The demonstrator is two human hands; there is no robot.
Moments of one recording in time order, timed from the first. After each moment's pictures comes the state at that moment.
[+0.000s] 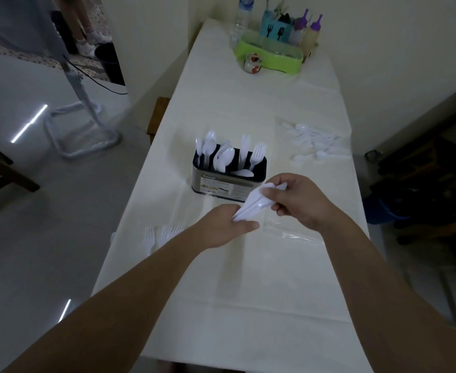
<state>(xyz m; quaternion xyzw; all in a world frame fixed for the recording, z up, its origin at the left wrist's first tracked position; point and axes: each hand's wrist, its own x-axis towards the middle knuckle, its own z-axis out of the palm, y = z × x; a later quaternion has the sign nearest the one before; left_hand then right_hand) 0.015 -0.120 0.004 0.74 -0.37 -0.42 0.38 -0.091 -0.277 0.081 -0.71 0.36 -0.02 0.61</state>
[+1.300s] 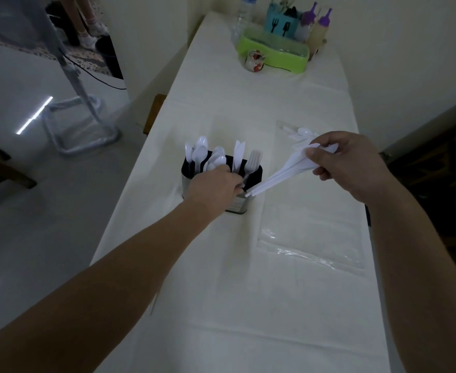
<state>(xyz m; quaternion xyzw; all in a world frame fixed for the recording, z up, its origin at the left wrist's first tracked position) 0.073 -0.193 0.020 0.86 -0.48 -0.09 0.16 -0.075 -0.372 0.139 -0.82 0.33 -0.14 0.44</state>
